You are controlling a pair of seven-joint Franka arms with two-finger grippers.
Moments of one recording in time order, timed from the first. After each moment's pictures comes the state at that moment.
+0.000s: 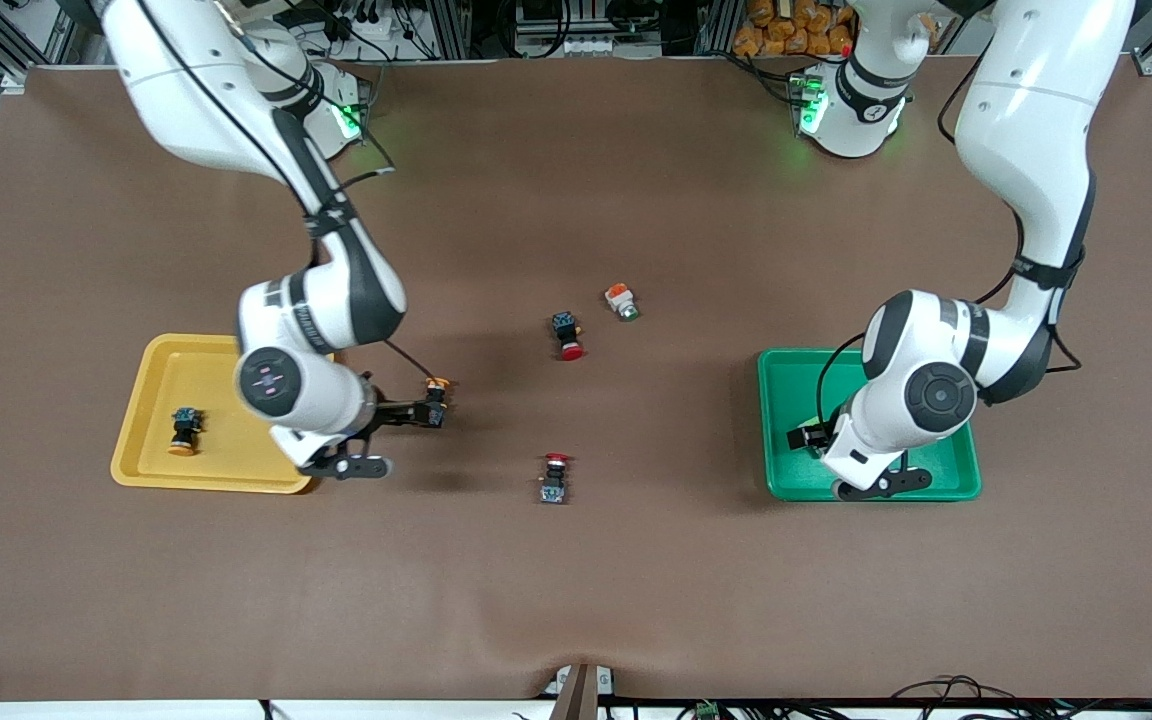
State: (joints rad) left arm -0.09 0.60 -0.19 -1.66 0.13 2.15 -0.49; right arm 0.43 0.61 -0.08 -1.68 0.16 2.19 0.33
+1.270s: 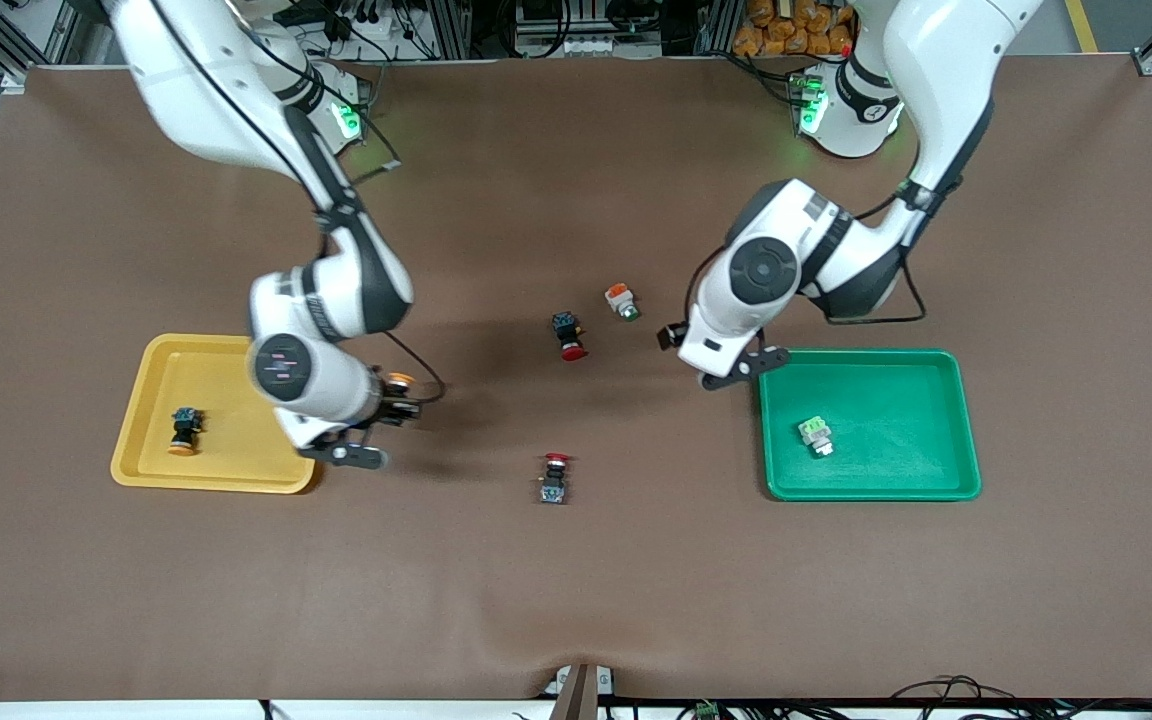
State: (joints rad) left arm -0.11 0.46 -0.54 -1.89 0.13 2.15 -1.03; right arm 0.40 0.53 -0.11 -1.73 0.16 2.12 0.34
